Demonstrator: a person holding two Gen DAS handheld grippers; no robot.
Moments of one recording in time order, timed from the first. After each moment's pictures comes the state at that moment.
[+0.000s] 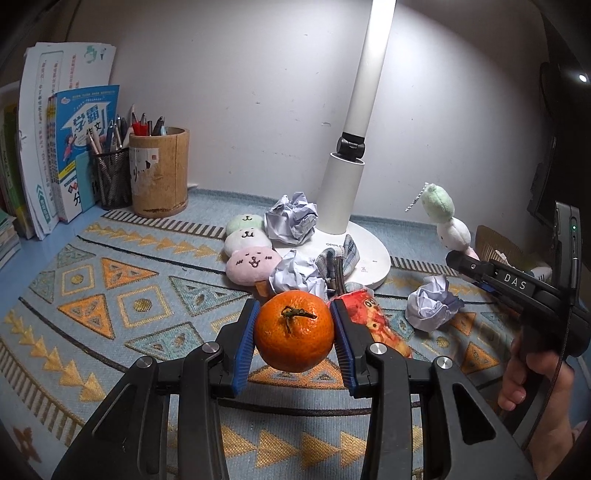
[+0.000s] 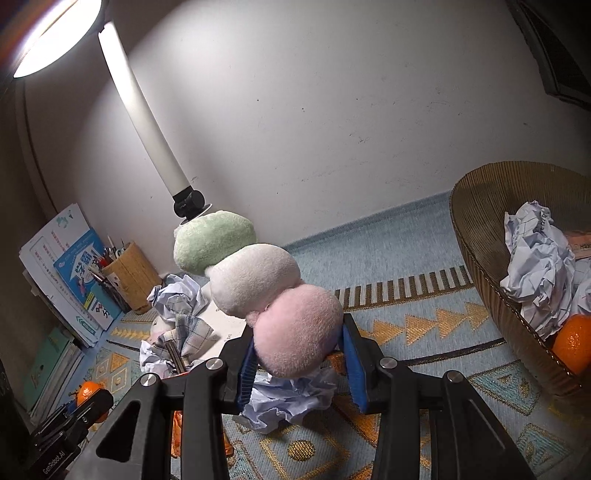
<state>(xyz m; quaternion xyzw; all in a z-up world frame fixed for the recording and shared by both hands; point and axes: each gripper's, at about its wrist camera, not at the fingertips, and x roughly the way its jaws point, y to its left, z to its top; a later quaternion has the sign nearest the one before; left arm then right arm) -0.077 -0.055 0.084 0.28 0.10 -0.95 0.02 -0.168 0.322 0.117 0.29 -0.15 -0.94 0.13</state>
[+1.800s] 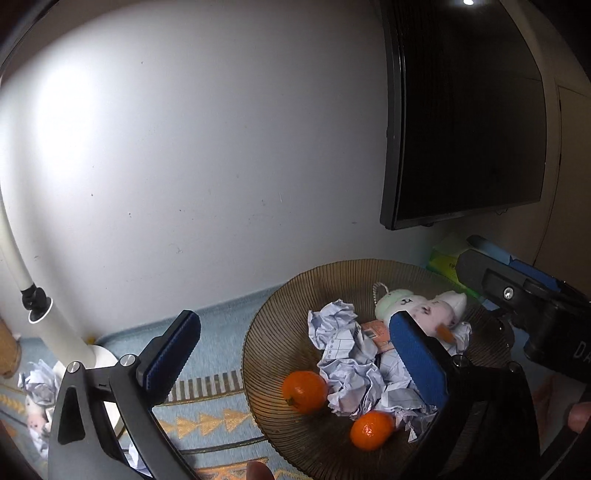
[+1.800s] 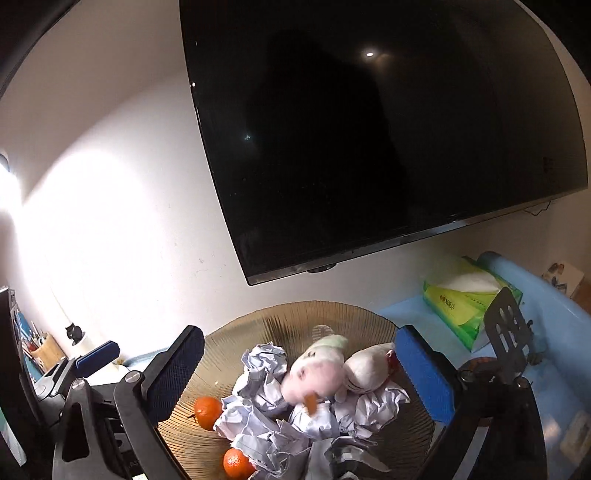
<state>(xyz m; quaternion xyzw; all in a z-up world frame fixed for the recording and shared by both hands) -0.227 0.233 0.149 0.24 -0.04 -0.96 -0.15 -0.133 0.535 0.203 0.20 -0.13 -0.97 -0.06</state>
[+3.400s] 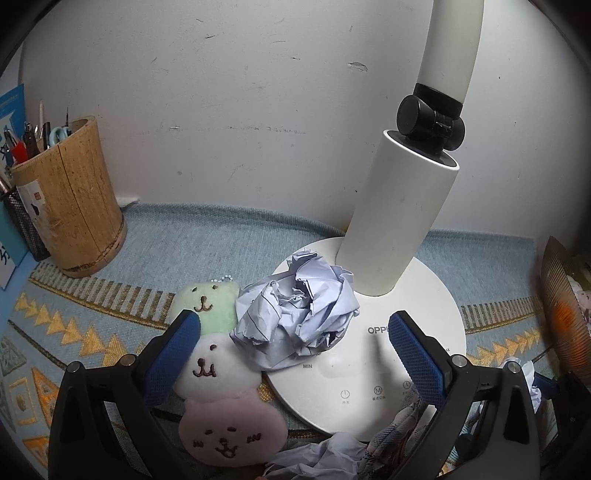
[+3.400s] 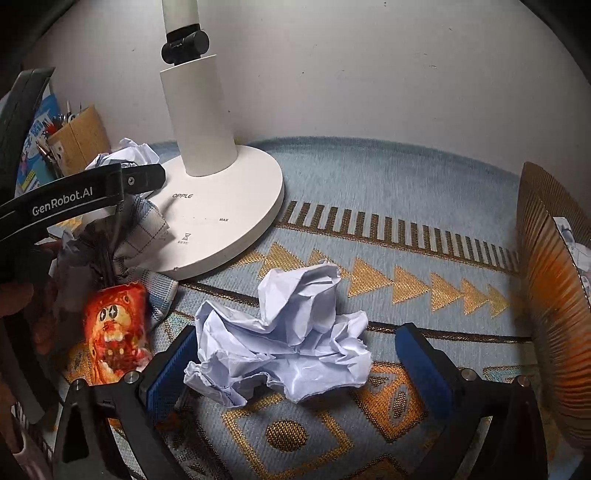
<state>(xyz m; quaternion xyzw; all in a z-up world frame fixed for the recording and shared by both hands) -0.286 -0.025 0.012 0.38 0.06 -0.92 0.02 -0.209 0.279 0.068 0.45 0.05 -0.89 0.09</state>
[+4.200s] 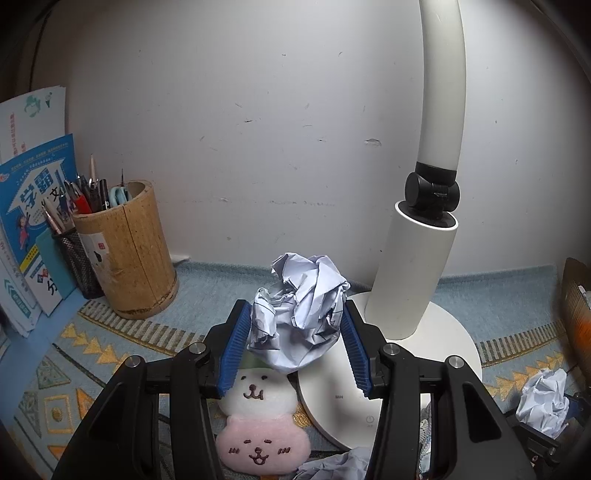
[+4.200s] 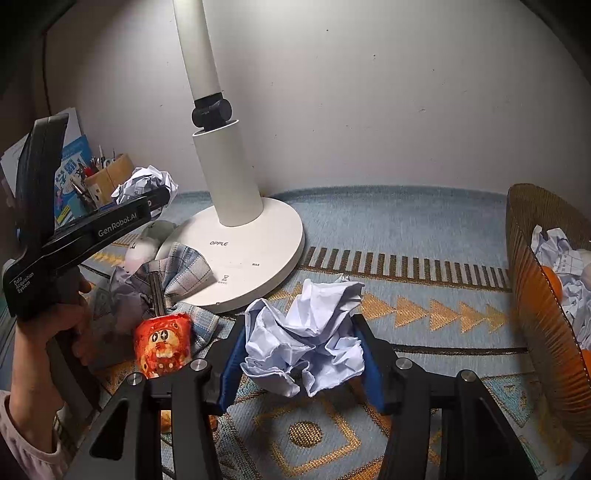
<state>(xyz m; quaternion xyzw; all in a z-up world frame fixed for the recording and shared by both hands) -0.251 -0.024 0.048 0.27 0.03 -0.96 0.09 -0.186 0.289 0.091 0.37 0.00 -0.92 0.14</state>
